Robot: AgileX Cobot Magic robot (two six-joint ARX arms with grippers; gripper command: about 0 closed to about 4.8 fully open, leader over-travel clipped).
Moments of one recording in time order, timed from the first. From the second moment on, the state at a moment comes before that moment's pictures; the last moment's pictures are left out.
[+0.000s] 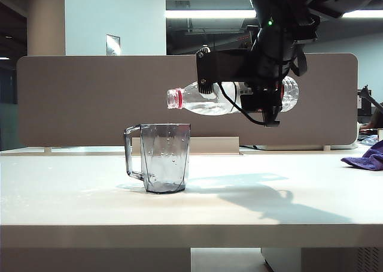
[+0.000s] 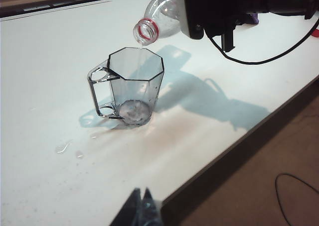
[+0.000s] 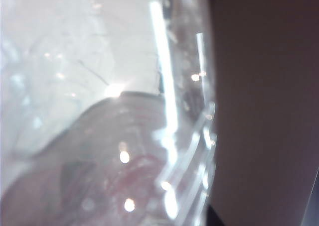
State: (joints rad) left arm -0.14 0.35 0.46 -0.50 0.57 0.12; right arm 0.56 1.68 0.99 0.30 0.42 -1.43
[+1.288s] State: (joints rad) left arm -0.14 0.35 0.46 -0.50 0.57 0.12; right arm 0.57 1.68 0.99 0.17 0.36 -0.93
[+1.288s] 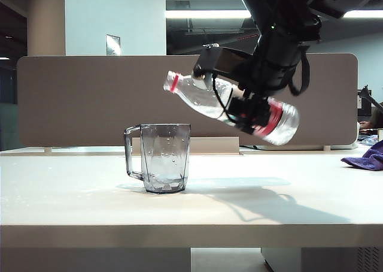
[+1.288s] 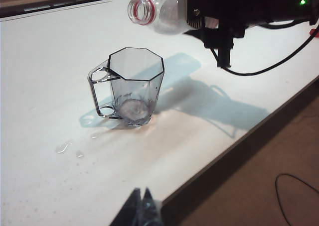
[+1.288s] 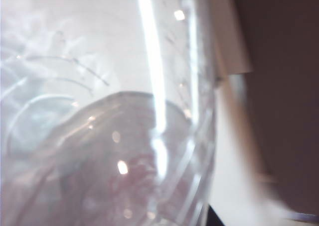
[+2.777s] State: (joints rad) left arm -0.14 0.35 0.46 -0.50 0.57 0.12; right arm 0.55 1.80 0.65 0.97 0.09 0.10
